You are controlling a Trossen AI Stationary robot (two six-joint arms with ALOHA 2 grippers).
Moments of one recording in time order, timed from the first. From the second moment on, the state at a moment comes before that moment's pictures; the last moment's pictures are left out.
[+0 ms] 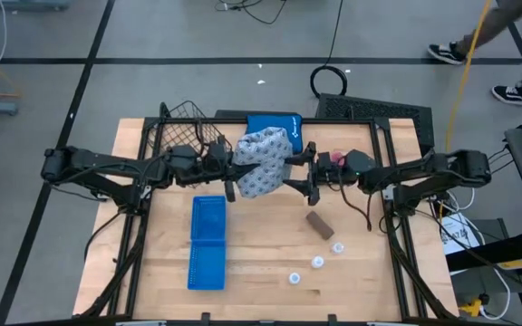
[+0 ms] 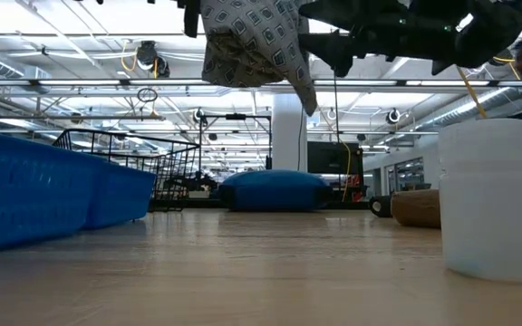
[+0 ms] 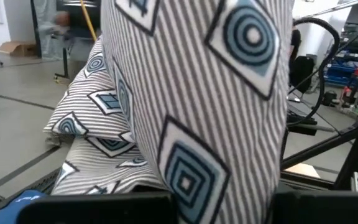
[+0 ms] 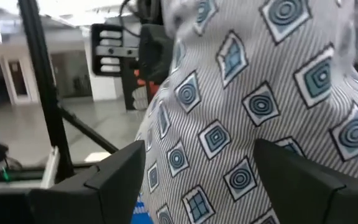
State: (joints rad) left arm 0.01 1.25 0.87 0.42 -0.17 -0.11; right arm -0.12 1.30 0.54 0.95 -0.13 0.10
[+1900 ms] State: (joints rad) left arm 0.01 1.33 0.87 0.59 0.27 -0.02; right arm -0.02 1.42 0.74 0.92 -0.38 0.04
